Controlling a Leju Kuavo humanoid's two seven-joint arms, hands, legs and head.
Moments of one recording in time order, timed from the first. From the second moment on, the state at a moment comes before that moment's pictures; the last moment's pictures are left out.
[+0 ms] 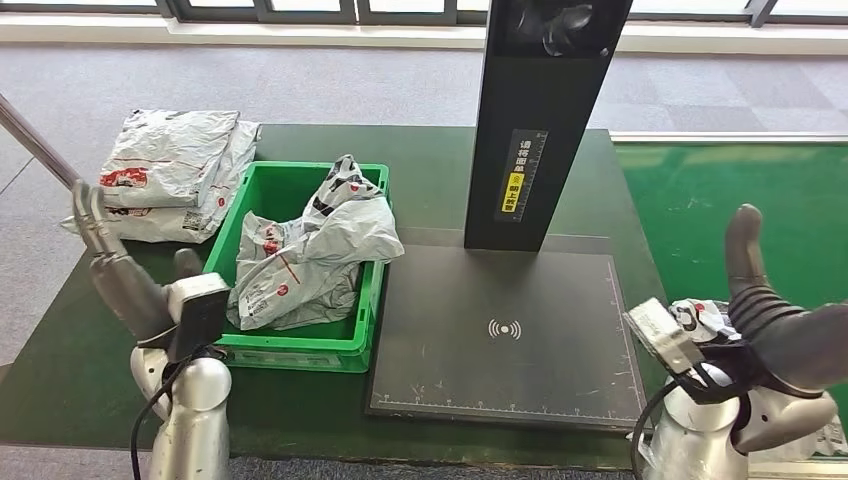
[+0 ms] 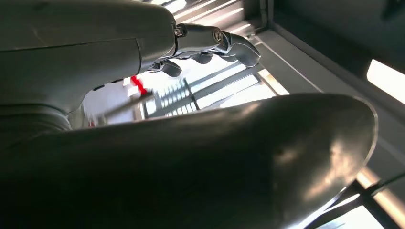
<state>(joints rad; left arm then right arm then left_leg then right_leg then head) -0.16 -0.31 0.19 -1.62 -0.65 0.70 -0.60 -0.24 0.33 -0.32 -1.91 1.08 -0.70 -0.70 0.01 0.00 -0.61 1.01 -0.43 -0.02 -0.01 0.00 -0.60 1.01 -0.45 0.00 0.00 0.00</state>
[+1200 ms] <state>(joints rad) 0.02 -0.30 -0.04 -1.87 0.12 -0.25 -0.70 -0.25 -0.18 -0.14 -1.09 1.55 -0.70 0.66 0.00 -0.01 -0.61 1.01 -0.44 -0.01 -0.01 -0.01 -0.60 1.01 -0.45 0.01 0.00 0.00</state>
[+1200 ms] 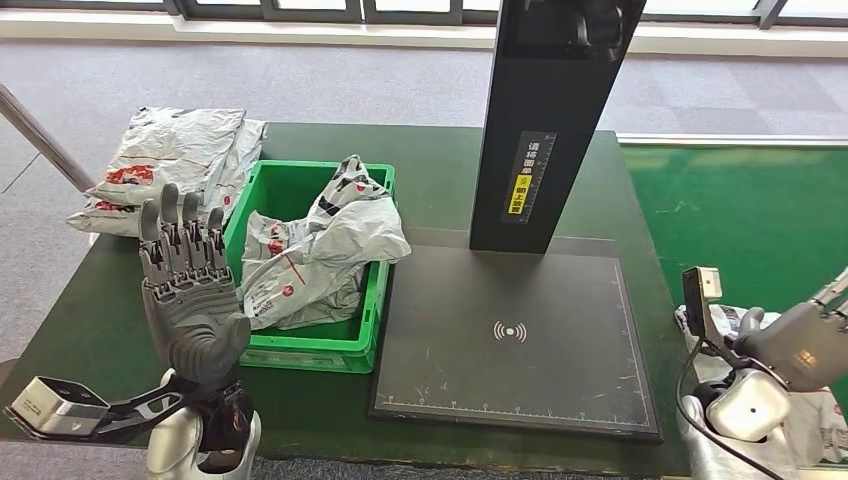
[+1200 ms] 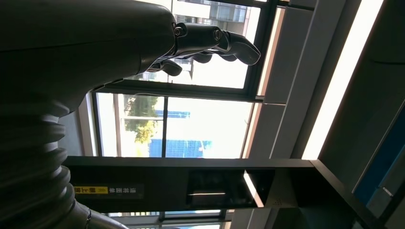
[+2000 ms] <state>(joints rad) 0.01 -0.30 -0.01 -1.78 0.16 -0.45 -0.70 -0.49 -0.15 -0.59 -0.42 1.56 -0.64 0.47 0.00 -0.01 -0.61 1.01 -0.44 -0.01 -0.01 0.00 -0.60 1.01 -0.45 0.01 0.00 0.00</state>
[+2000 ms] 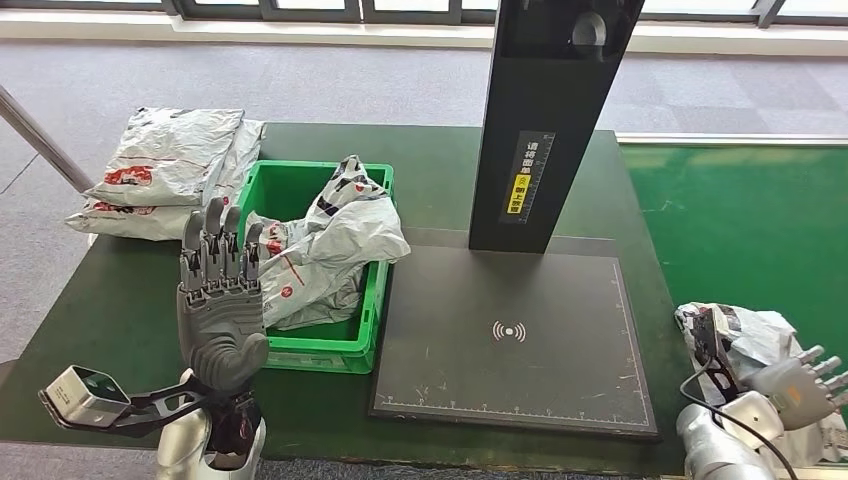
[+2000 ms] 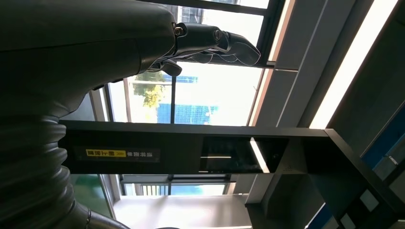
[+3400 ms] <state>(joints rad) 0.02 -0.30 -0.01 -1.80 0.08 -0.40 -0.70 -0.53 -0.17 -0.62 -0.35 1.55 -0.61 0.39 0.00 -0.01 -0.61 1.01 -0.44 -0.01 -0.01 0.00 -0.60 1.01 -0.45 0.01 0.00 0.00</state>
